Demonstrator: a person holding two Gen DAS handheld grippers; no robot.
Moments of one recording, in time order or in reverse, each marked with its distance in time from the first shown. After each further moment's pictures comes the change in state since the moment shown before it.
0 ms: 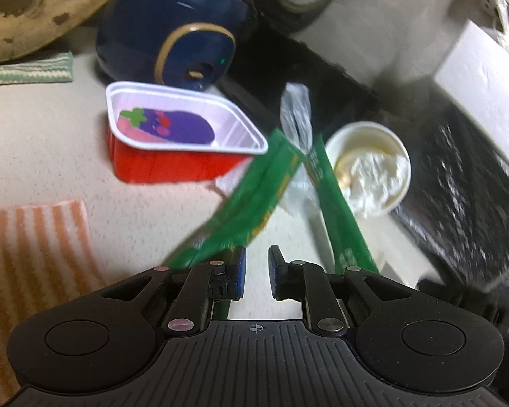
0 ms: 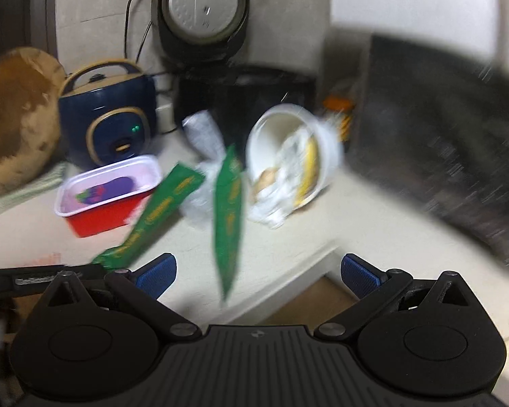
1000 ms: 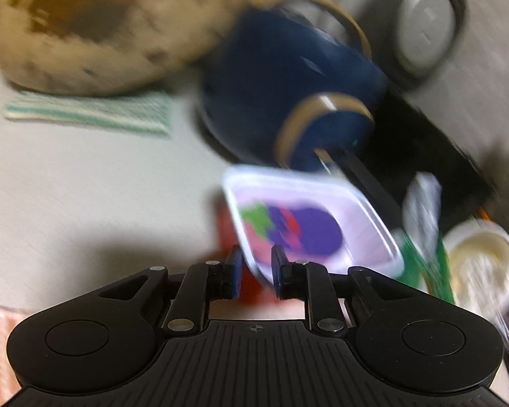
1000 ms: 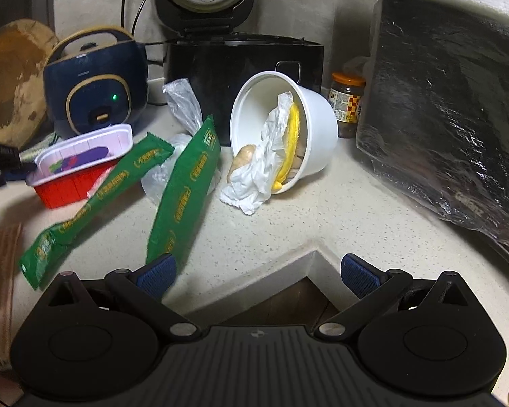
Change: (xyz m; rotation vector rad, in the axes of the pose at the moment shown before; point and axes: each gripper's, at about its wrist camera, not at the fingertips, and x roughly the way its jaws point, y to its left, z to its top) left arm 0.031 0.055 0.065 -0.114 -0.105 0.287; right arm 0.043 -0.046 0.005 -0.092 0.008 -0.005
